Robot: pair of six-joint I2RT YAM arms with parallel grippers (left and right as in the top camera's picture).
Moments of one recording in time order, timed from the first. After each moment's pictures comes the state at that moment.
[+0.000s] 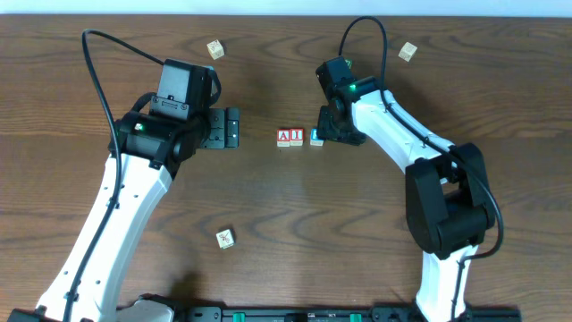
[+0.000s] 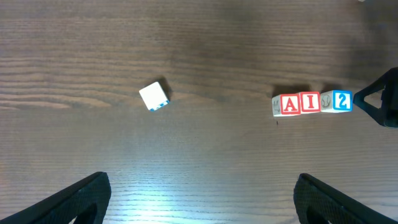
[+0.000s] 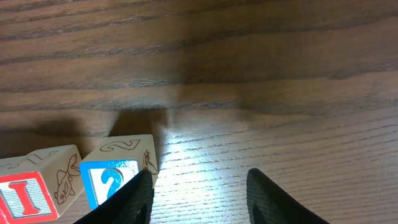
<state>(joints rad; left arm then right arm) -0.28 1.42 1.35 -0.94 -0.05 -0.22 0.40 2.09 1.56 -0.85 0.07 0.59</state>
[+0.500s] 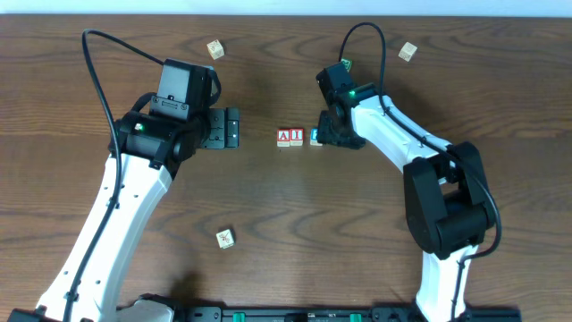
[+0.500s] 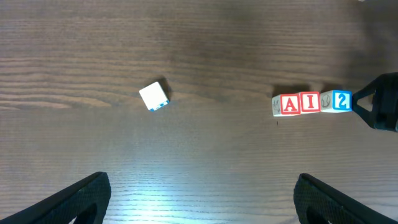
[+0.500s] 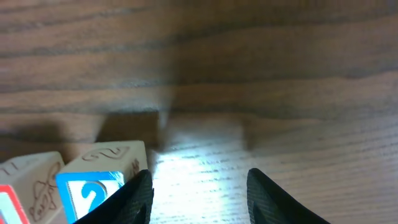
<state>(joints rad) -0.28 1.42 1.35 -0.94 -0.05 -0.22 0.40 2.09 1.50 -0.77 0.08 0.59</state>
